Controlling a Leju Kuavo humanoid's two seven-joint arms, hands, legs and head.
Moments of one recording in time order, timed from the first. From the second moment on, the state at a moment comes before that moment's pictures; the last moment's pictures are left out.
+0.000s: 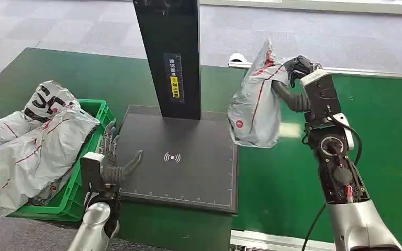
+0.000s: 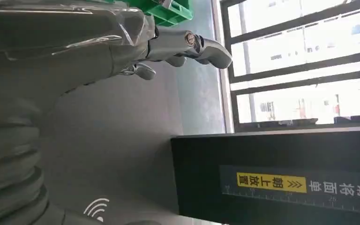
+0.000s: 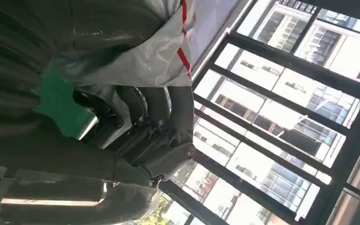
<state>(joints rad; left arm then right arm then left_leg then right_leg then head) -0.21 -0.15 -0.13 -1.16 -0.03 0.22 -0.58 -0.68 -0.16 0.29 -1.18 0.15 -0.01 -0.24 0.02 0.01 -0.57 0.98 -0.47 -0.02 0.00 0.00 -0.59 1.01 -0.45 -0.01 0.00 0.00</state>
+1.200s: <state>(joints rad) -0.21 -0.15 -0.13 -1.17 -0.03 0.22 -0.58 -0.67 -0.15 0.26 -1.21 0.15 -0.01 -0.24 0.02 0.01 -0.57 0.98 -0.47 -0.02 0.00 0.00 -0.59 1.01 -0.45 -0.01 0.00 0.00</state>
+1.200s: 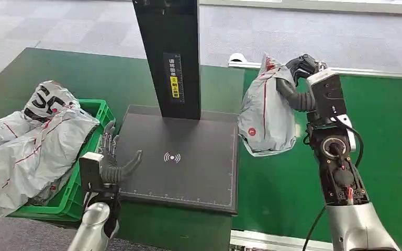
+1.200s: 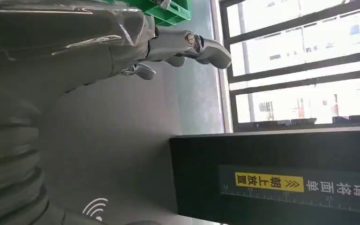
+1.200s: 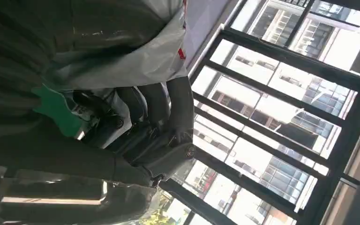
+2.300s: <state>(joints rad) -0.32 -0.23 -0.09 -1.07 0.12 0.36 -0.70 -0.70 0.15 0.62 -0.54 -0.54 0.68 -0.19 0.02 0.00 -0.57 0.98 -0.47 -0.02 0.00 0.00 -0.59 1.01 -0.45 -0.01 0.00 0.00</state>
